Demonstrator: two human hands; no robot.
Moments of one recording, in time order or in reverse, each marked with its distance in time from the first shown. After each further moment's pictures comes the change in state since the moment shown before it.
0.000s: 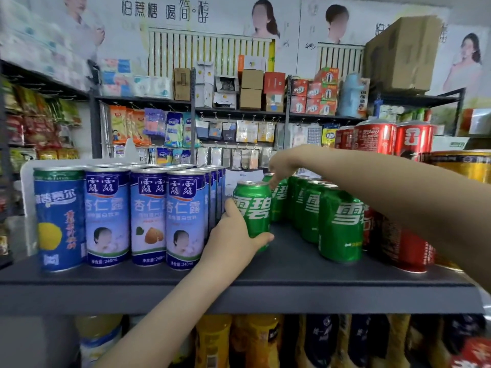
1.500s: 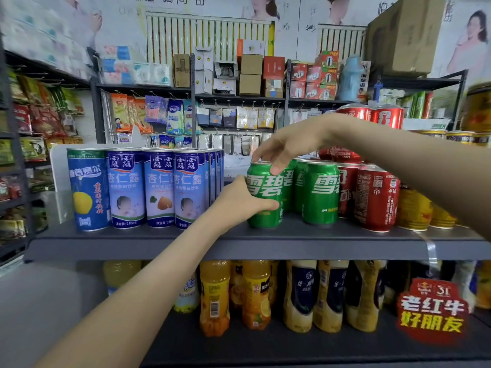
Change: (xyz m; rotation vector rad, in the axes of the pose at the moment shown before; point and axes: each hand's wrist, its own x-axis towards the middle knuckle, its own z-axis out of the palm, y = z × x) left_hand -0.009 0.020 -0.018 -0.338 -0.237 -0.035; right_hand -0.145 -0.015 -0.022 0.550 -0.087 -0.301
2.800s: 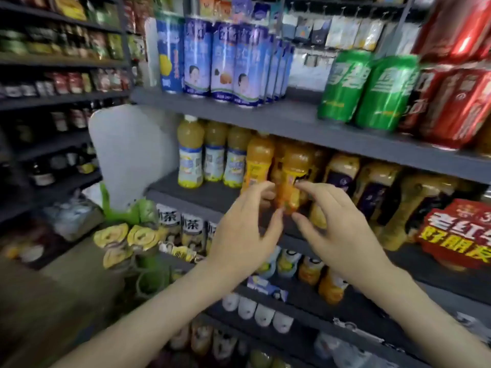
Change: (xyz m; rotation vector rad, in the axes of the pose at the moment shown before) left_hand -0.238 -0.043 0.098 0.196 0.450 0.134; right_hand -0.130 -0.021 0.289 0.177 0.698 -0.341
